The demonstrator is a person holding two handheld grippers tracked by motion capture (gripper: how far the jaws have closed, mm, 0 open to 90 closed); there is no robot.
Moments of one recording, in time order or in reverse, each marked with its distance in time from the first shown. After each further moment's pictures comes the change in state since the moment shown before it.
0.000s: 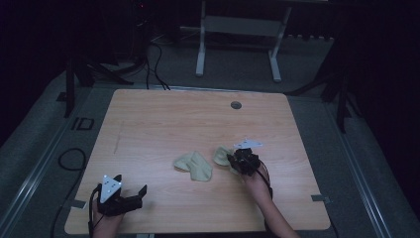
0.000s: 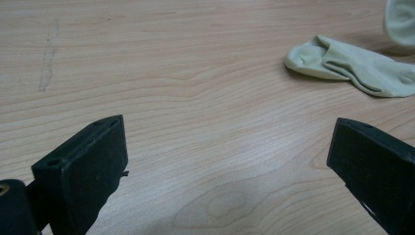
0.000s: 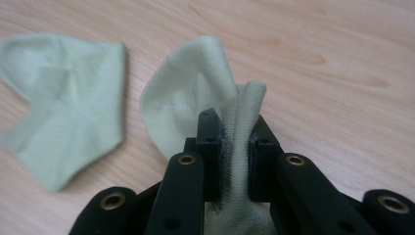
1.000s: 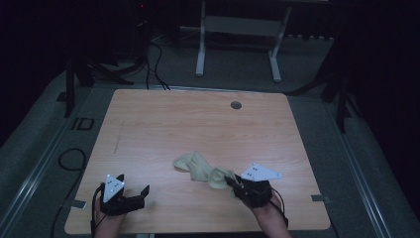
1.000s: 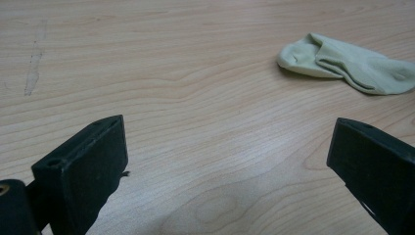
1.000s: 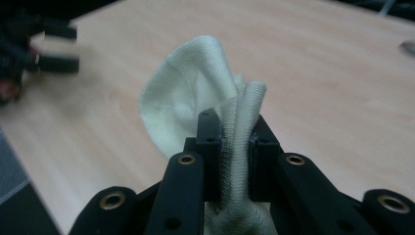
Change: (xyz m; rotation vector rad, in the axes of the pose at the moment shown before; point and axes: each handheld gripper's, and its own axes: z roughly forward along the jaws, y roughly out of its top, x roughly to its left) left arm -0.004 0.001 0.003 0.005 -0.018 0.017; right arm 0.059 -0.028 -0.109 -0.153 0.164 -0.100
